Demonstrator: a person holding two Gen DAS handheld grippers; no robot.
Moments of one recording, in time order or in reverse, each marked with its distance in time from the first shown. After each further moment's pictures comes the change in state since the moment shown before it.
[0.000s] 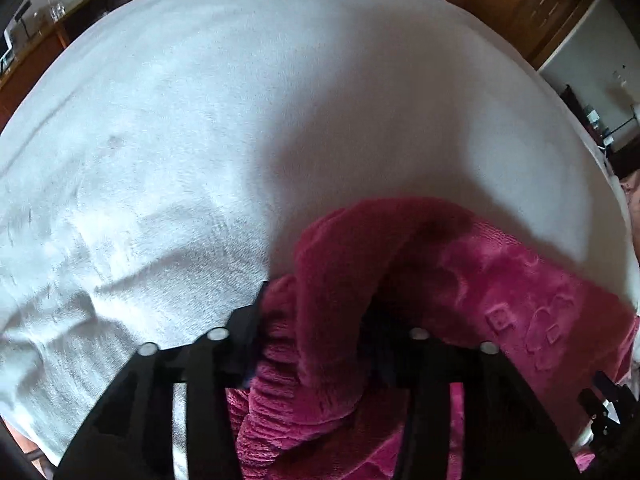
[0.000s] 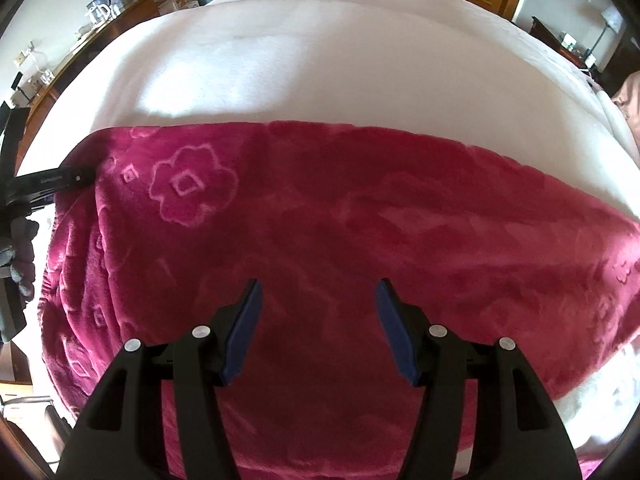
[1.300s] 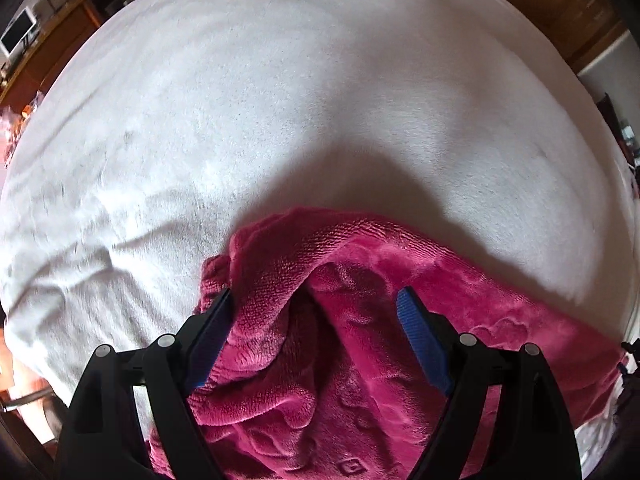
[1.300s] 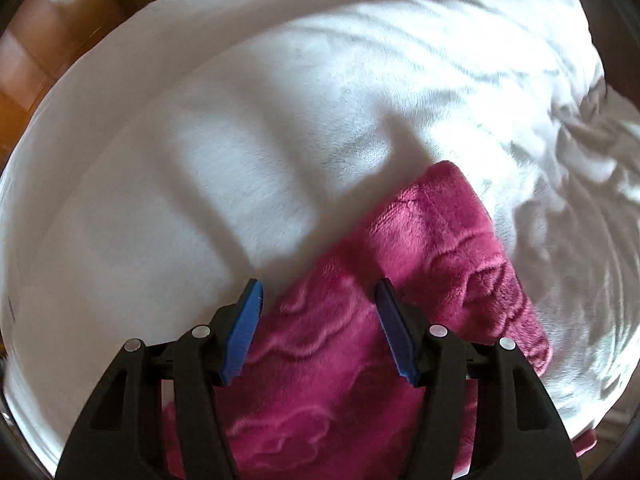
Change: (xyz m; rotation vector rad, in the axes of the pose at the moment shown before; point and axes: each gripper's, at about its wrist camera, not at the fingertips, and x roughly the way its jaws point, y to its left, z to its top) left arm -0.029 -0.093 0.022 -0.117 0.147 0.125; right arm -0.006 -0.518 0.033 0.960 0.081 -0.288
